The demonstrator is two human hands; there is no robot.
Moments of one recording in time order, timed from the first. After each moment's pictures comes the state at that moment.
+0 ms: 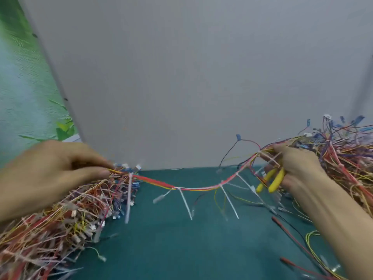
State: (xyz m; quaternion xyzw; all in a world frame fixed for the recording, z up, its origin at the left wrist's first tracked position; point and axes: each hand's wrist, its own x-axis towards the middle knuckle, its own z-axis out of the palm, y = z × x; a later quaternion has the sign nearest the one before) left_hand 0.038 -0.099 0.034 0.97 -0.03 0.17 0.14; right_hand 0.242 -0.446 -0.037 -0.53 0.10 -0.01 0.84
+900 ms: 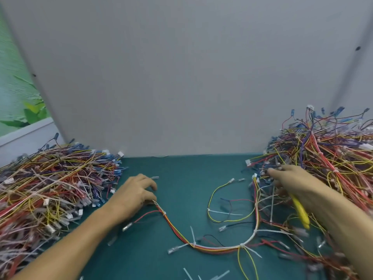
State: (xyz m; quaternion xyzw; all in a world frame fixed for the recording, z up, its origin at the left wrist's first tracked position) left_hand 0.160 -0.125 -0.148 0.96 -0.22 0.16 -0.05; right_hand 0.229 -0.499 -0.086 -0.86 0.05 0.06 0.51
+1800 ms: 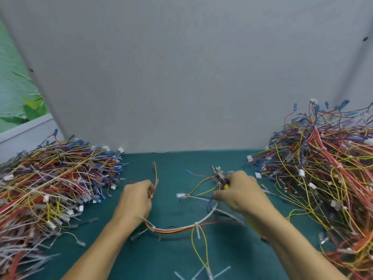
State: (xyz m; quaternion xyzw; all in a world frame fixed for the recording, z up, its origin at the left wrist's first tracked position) left_hand 0.141 -0.170 -0.152 0.96 0.20 0.12 0.16; right_hand 0.203 -0.411 -0.120 -0.96 -0.07 0.05 0.28
